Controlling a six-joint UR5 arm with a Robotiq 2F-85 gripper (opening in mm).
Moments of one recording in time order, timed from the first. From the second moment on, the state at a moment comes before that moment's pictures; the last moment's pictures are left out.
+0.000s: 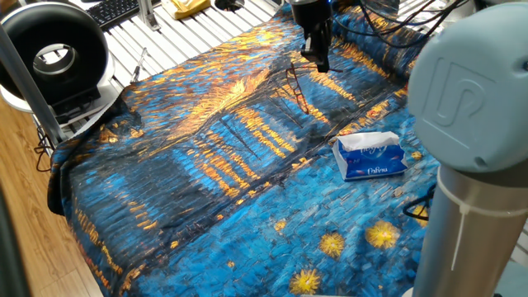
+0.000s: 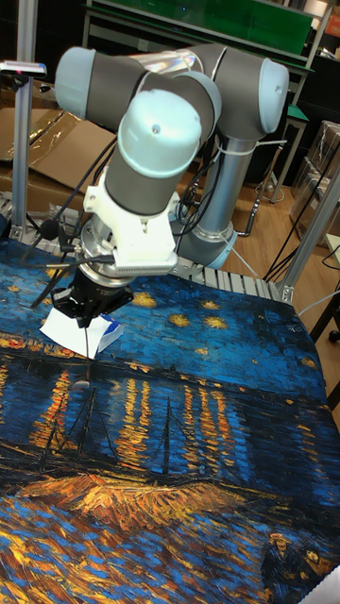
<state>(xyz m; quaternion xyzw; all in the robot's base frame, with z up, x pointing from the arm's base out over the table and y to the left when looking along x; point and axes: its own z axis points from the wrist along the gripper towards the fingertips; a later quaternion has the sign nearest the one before) 0.522 -0.126 0.151 0.22 -0.96 0.04 0.17</state>
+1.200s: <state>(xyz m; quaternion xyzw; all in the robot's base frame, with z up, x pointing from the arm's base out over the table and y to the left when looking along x) 0.549 -0.122 0.134 0.25 -0.95 0.03 0.16</state>
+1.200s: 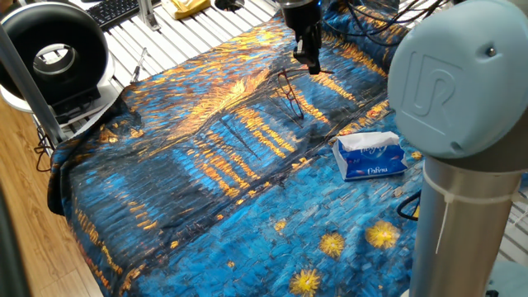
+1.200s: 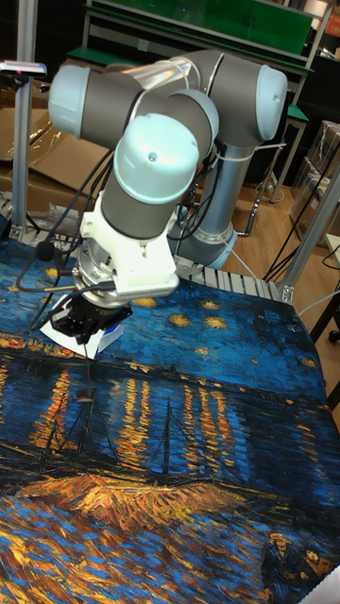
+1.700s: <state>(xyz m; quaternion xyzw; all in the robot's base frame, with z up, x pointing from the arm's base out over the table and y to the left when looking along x) 0.572 -0.111 0.126 0.27 -0.95 0.02 0.14</state>
